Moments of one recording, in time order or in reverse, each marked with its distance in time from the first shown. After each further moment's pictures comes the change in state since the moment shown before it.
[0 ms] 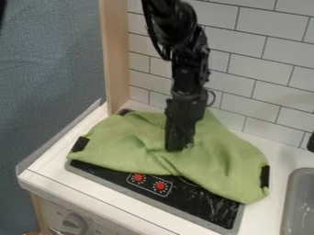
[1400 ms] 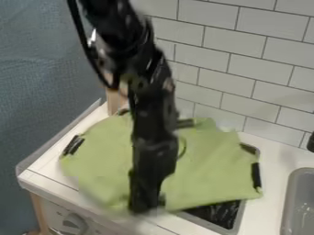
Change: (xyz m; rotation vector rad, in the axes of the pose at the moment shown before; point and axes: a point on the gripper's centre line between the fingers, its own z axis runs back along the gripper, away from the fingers) arm -0.089 -0.107 -0.012 -0.123 0.027 -0.077
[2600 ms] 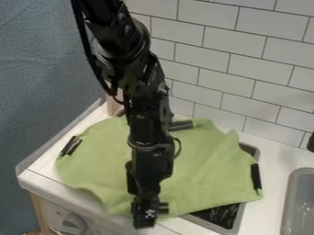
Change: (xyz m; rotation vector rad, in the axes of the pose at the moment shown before) arm 0.002 0.006 0.002 -0.047 -0.028 0.011
